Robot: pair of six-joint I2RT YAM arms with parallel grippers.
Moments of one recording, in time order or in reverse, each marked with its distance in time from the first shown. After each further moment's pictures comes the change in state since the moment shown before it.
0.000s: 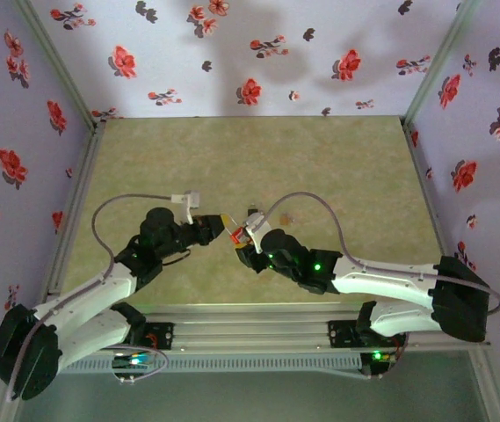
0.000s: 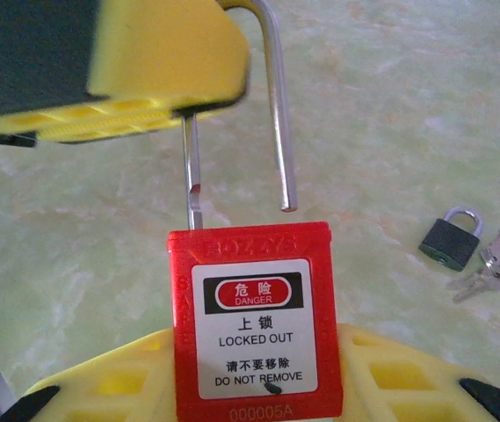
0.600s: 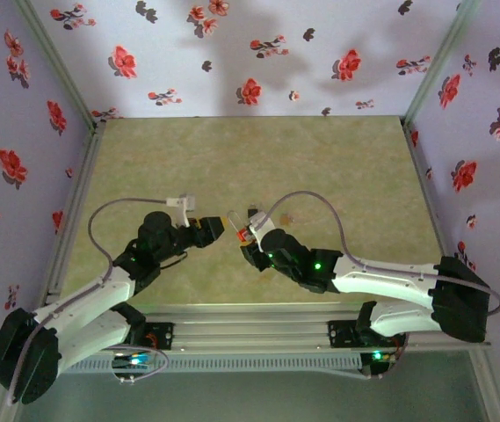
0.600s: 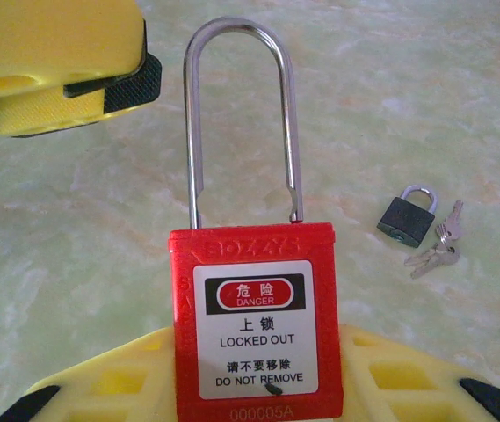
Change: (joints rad) left arm 0.015 -0.012 -0.045 0.025 -0.015 0.011; right arm -0.004 0.000 0.000 -0.045 0.055 0.019
